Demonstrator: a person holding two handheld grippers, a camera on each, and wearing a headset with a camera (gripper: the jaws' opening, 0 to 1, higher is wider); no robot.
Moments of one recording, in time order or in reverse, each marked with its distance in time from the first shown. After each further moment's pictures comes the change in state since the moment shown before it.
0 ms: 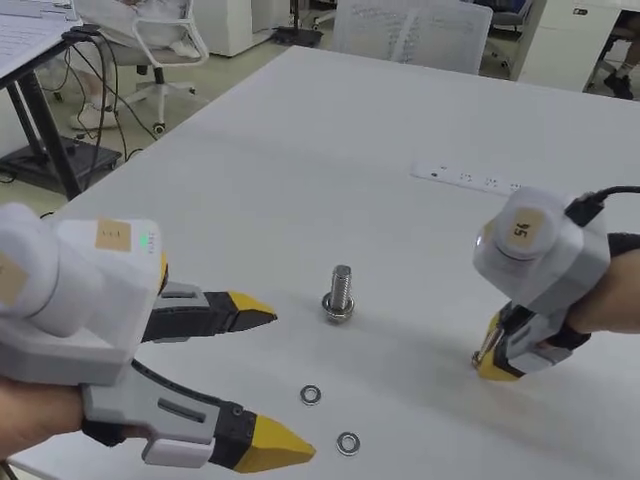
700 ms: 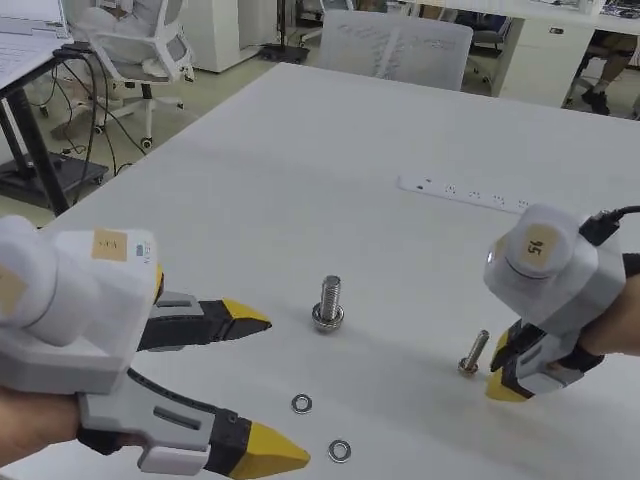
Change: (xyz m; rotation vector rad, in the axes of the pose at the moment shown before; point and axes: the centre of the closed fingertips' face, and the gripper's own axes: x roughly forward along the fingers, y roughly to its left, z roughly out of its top) left arm -0.001 -0.004 0.005 0.017 -0.013 -0.006; right arm -0.014 0.015 -0.018 0.049 -0.007 -0.013
